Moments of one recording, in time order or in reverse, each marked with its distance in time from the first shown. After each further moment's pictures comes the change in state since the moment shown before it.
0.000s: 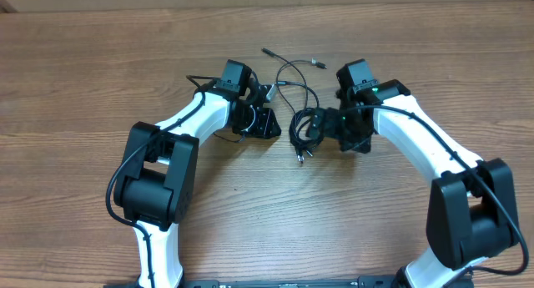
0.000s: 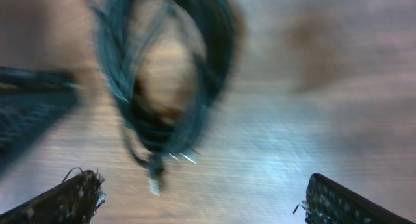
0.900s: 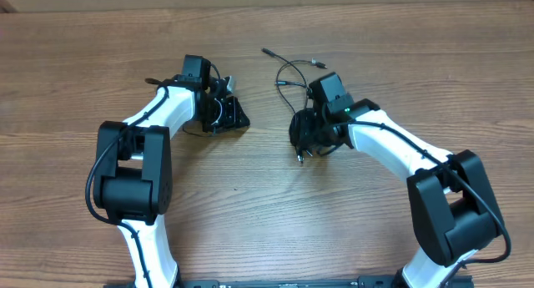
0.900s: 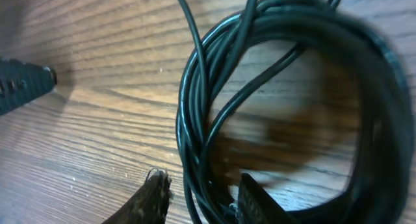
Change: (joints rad) left arm 0.186 0.000 0.001 -0.058 0.004 -0.109; right arm 0.121 0.054 -0.125 0.360 0.025 -0.009
